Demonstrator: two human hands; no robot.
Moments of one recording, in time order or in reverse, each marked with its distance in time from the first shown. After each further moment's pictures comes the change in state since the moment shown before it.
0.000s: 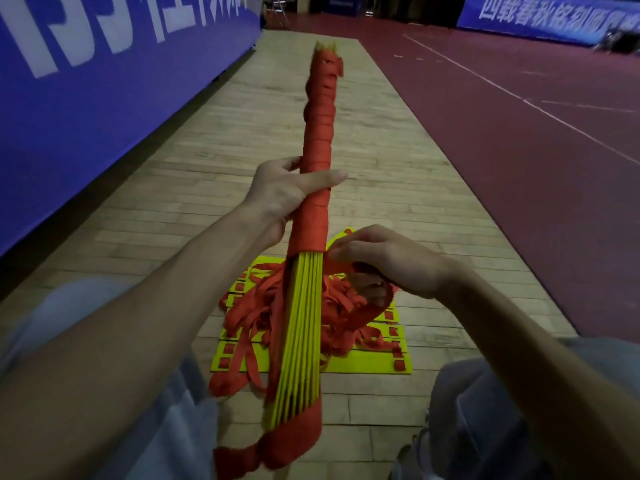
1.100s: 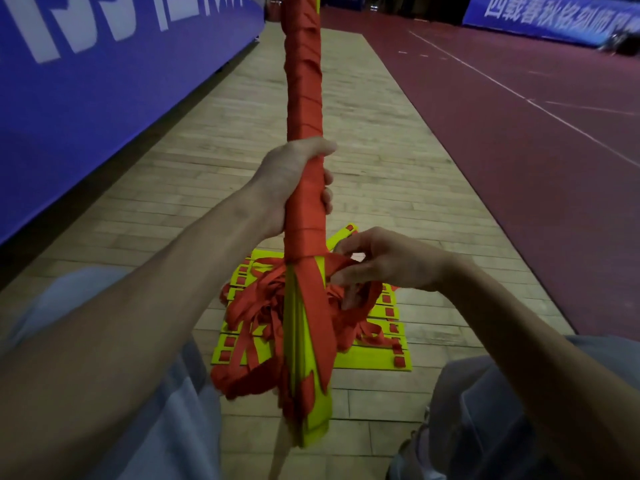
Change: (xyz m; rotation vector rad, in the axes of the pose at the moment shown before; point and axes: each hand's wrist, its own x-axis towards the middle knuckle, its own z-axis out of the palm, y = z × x) left_hand -0.006 0.014 -0.007 -0.234 -0.128 -0.153; right_hand 0.017 0.018 -0.012 -0.292 -0.034 -0.013
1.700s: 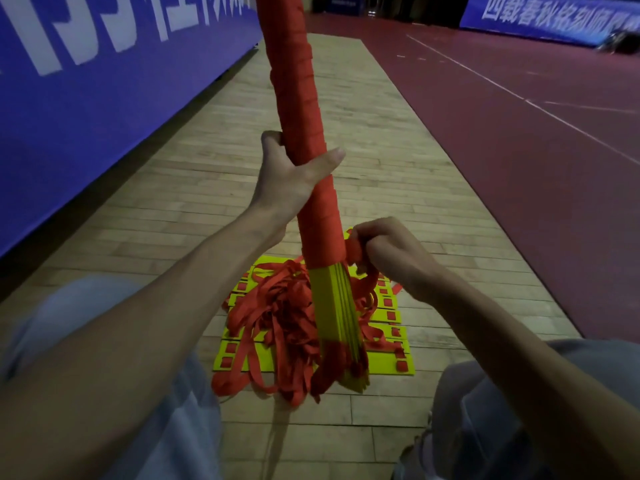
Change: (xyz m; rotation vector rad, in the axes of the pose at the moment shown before) left_hand 0.018 -0.018 0.001 0.263 0.261 0.428; right_hand 0.001 -0.012 0.010 -0.013 0.480 0.121
